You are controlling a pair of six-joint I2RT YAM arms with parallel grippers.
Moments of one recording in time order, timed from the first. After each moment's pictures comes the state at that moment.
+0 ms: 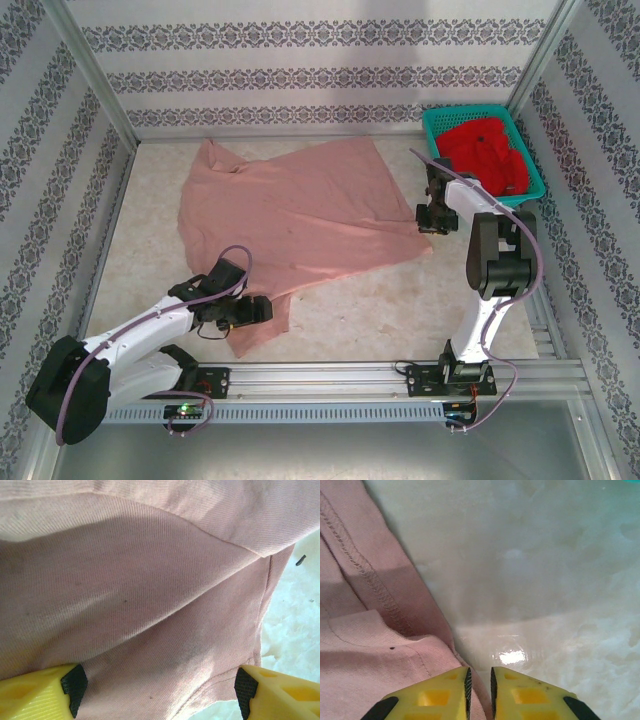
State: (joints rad) left arm -0.52 1.04 0.43 -0.57 0.25 -0.73; right arm 0.01 1.90 1.34 -0.84 0.06 0.18
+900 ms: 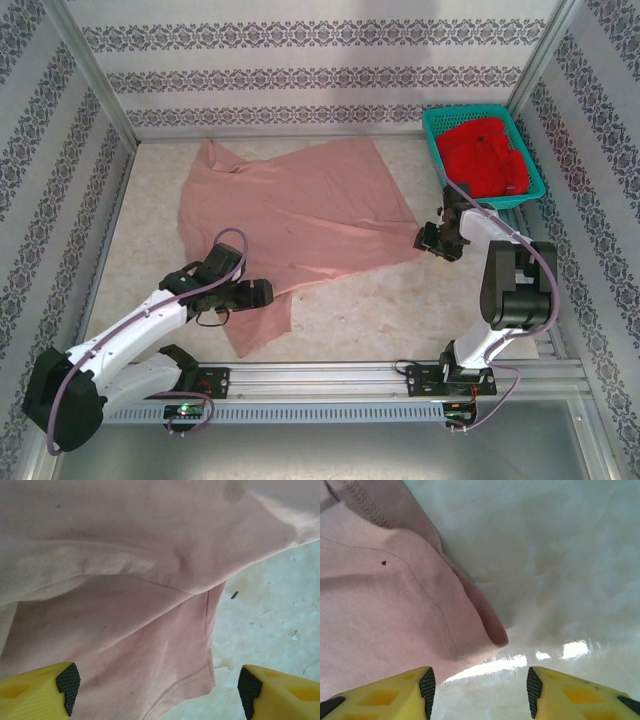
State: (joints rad) left arm -0.52 1.00 0.60 -0.69 0.17 -0.69; right arm -0.06 1.67 1.00 -0.68 -0.15 0.34
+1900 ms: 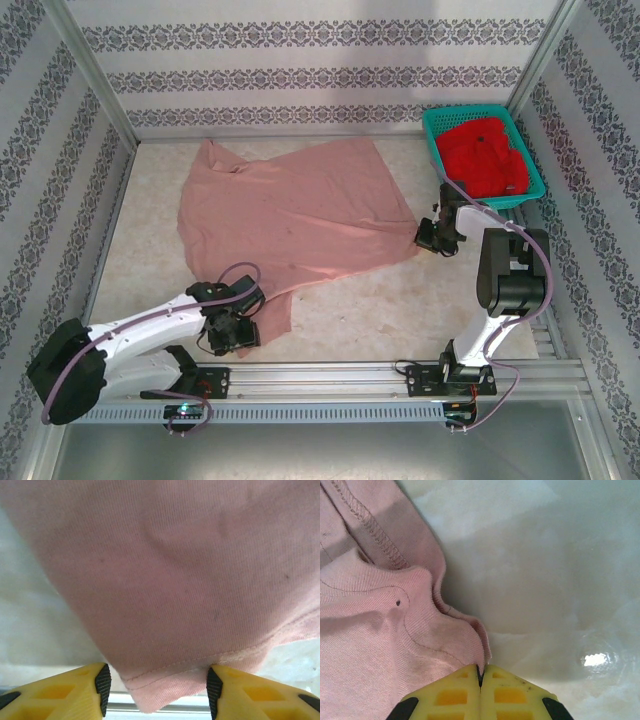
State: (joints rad) left arm -0.77 1.11 0.52 -0.93 0.15 -1.03; right arm -0.06 1.76 1.03 -0.59 -0.20 0.35
